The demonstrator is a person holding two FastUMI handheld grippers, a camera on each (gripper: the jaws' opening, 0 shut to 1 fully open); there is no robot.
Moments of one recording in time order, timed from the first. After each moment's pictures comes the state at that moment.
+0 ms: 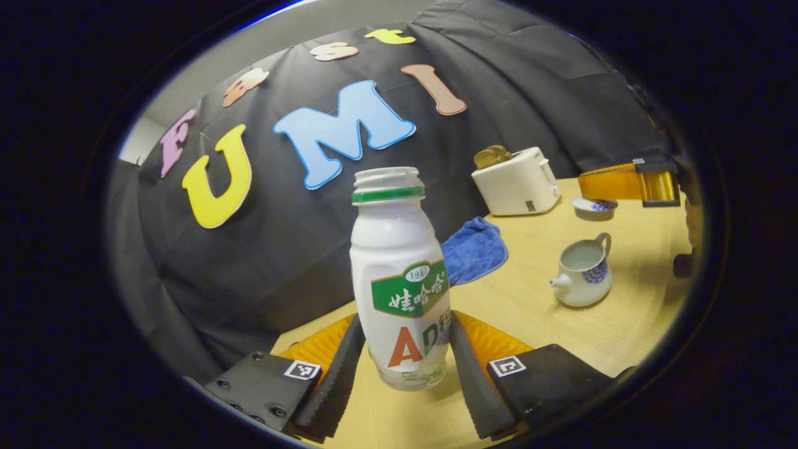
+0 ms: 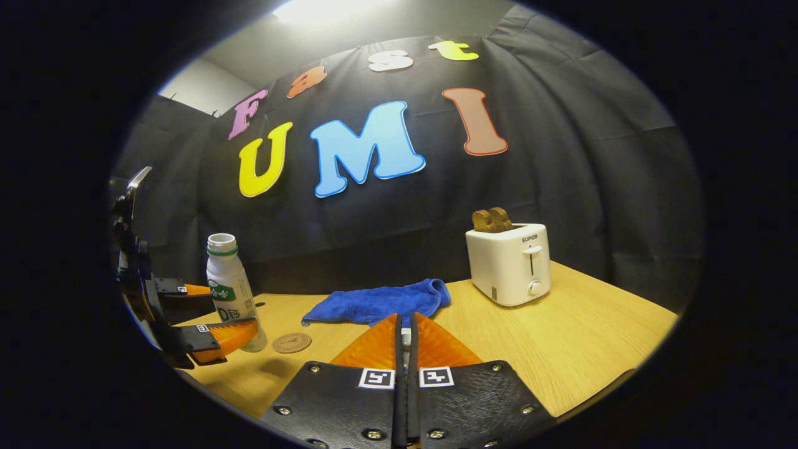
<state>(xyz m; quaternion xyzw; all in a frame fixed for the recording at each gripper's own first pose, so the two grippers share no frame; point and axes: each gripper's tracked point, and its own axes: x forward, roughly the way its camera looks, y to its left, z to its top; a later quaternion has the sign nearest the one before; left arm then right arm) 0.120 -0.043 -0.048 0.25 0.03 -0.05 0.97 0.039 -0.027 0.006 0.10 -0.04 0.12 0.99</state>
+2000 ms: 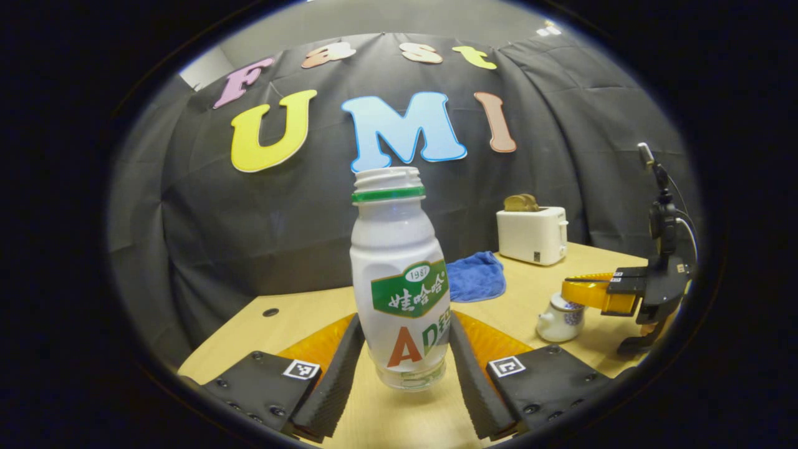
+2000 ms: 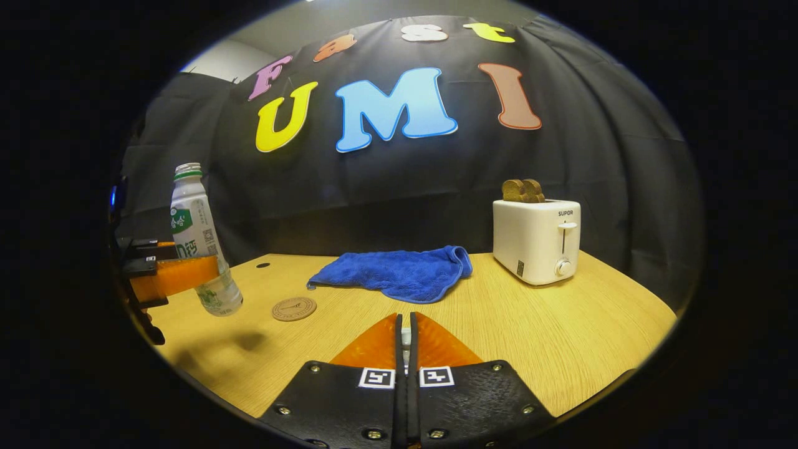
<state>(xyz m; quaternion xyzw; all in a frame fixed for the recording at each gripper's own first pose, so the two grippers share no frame) 0.087 0.006 -0.002 0.10 0.03 -0.04 0.99 0.056 0.008 -0.036 0.04 0.03 0.14 0.99</state>
